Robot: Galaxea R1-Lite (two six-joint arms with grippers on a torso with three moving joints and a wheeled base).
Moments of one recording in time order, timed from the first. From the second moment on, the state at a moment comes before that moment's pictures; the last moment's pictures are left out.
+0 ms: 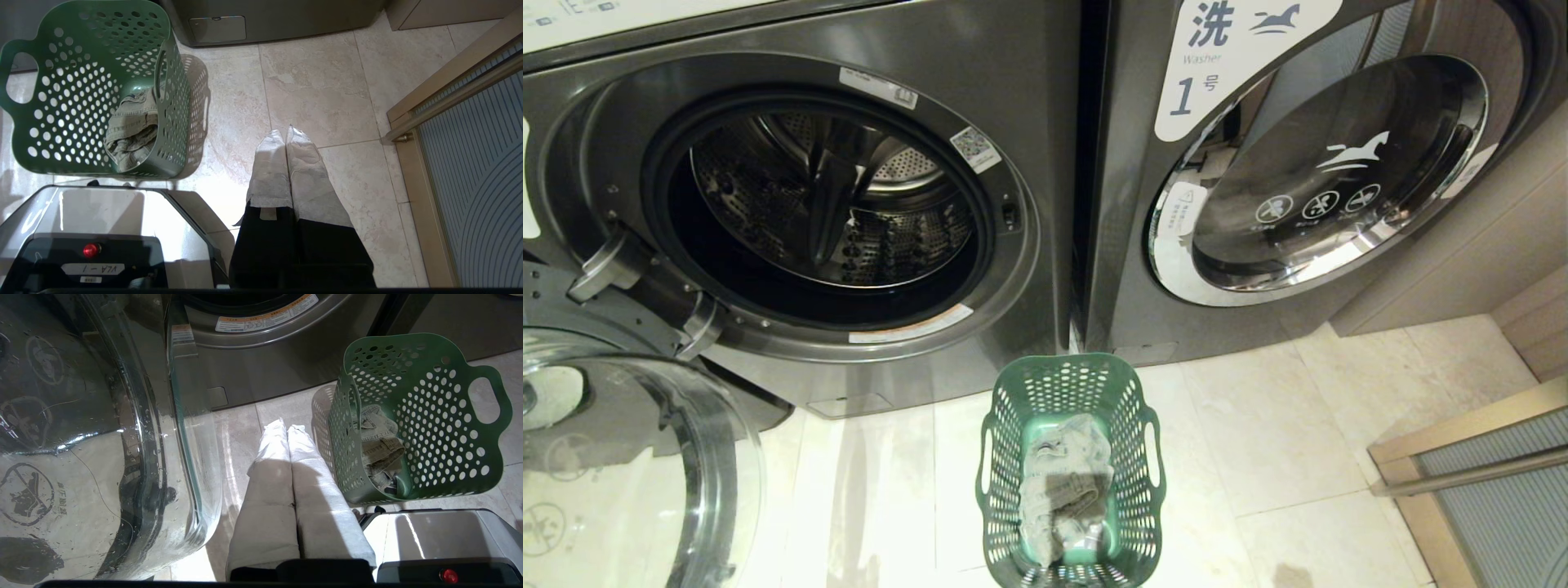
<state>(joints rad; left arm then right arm) -0.01 0.00 0.00 0.01 -0.02 0.04 -0.01 0.00 -0.09 0.24 0.02 -0.01</state>
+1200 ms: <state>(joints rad) -0.01 0.00 0.00 0.01 -0.02 0.05 -0.01 0.00 -0.09 0.24 0.02 -0.02</state>
